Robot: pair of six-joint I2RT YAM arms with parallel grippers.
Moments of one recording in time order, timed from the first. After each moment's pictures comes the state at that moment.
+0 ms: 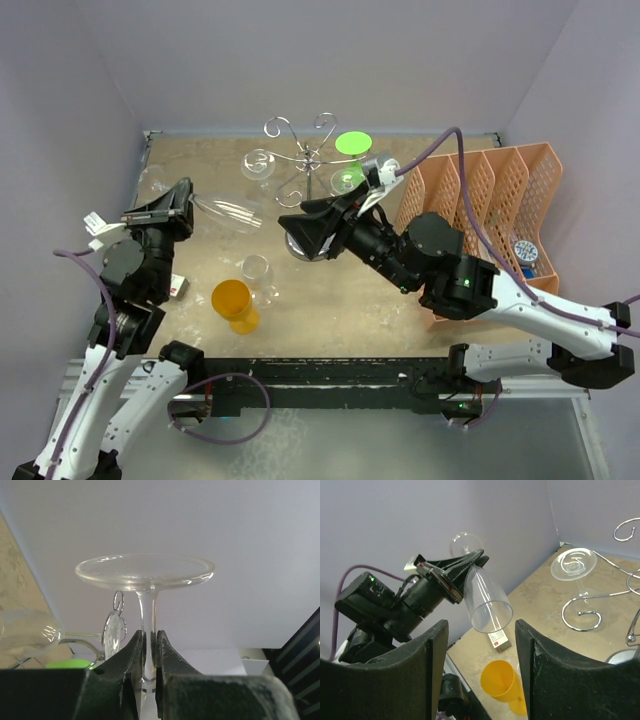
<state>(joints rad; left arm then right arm) -0.34 0.55 0.83 -0.19 -0.44 -1.61 1.27 1.15 1.37 -0.06 0.40 0.38</state>
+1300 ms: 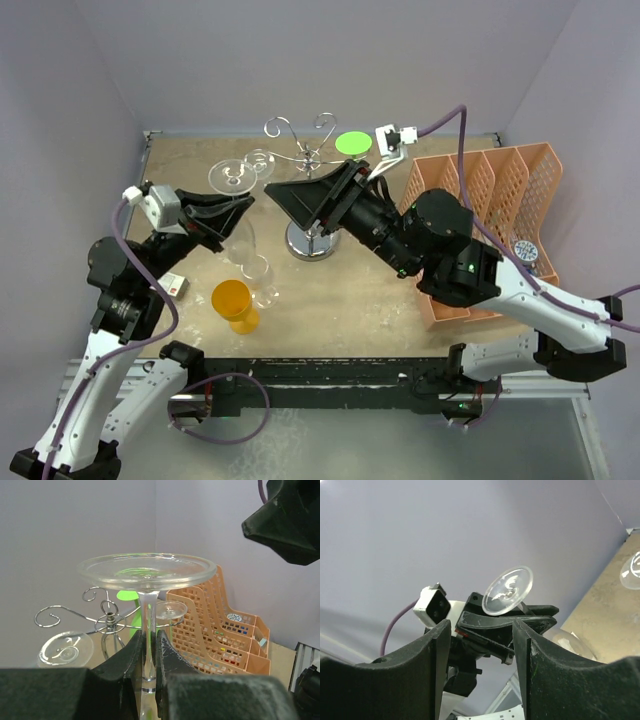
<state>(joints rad) -0.34 0.65 0.90 0.15 0.51 -0.24 1.27 1.24 1.61 -0.11 0.40 0.73</state>
